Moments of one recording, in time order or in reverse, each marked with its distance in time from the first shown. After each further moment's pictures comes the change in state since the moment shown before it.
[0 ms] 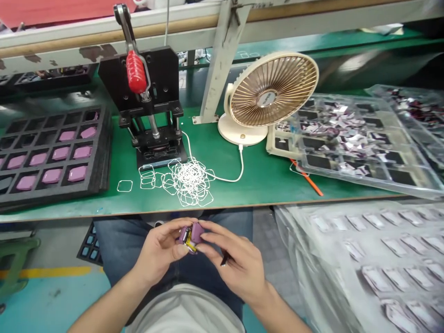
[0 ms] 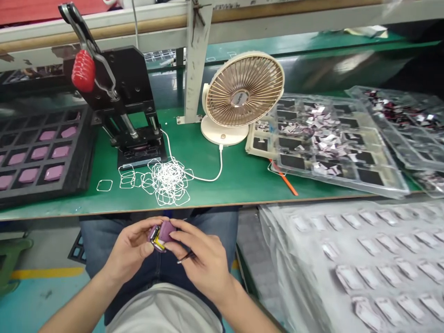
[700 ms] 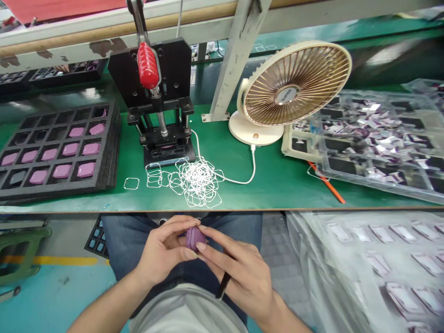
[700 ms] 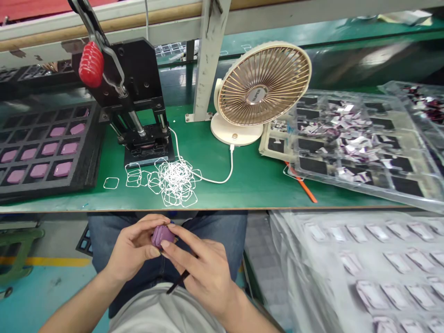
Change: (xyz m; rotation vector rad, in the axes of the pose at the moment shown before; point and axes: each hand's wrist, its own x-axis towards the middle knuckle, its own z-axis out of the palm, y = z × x) left_hand 0.001 0.001 -0.007 0.154 0.044 0.097; right_hand 0.002 -0.002 0.000 -0.026 -0.091 -0.201
